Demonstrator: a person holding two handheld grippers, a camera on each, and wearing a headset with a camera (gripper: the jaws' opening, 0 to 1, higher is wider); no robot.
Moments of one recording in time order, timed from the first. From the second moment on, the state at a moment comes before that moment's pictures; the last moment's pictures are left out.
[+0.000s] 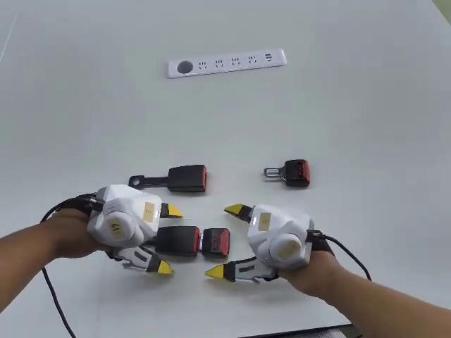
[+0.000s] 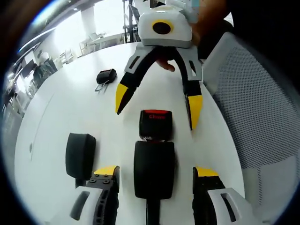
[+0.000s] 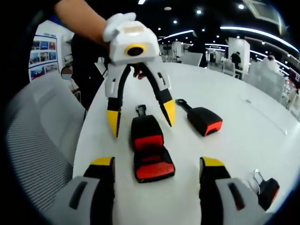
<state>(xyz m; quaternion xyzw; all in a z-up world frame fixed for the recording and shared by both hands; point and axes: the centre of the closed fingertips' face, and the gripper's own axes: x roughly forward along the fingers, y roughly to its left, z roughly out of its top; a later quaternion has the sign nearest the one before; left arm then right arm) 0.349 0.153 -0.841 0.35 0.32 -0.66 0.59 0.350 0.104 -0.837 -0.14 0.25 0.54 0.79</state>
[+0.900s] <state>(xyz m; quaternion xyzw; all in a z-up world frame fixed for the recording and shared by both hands) 0.466 0.149 -0.783 0.35 0.26 -0.59 0.68 0.429 -0.004 -0.798 -0.14 0.25 0.49 0.82</state>
